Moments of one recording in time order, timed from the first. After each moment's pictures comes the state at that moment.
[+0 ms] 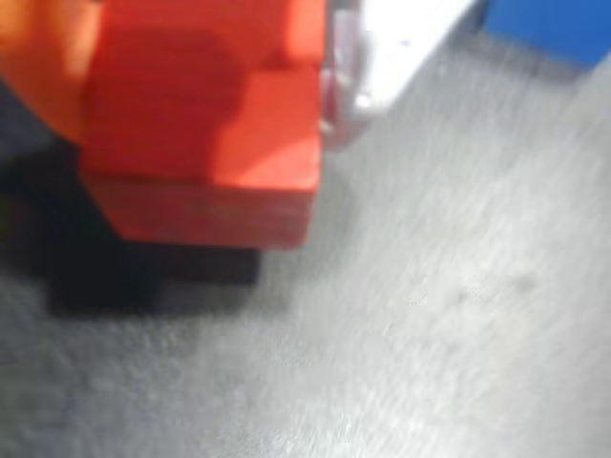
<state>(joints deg) -18.8 60.1 57.0 72.6 88.6</state>
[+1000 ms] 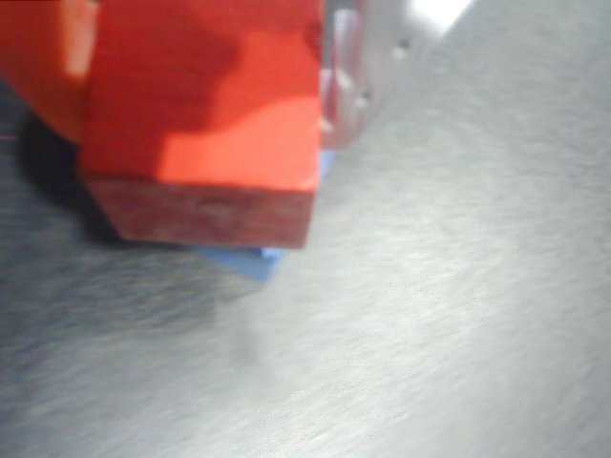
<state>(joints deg) -35.1 88.7 97.6 58.7 99.8</state>
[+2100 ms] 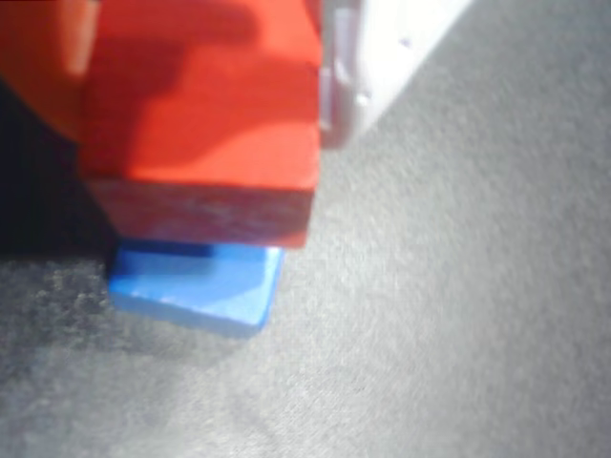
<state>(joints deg) -35.6 94.1 105.8 56.4 114.8</state>
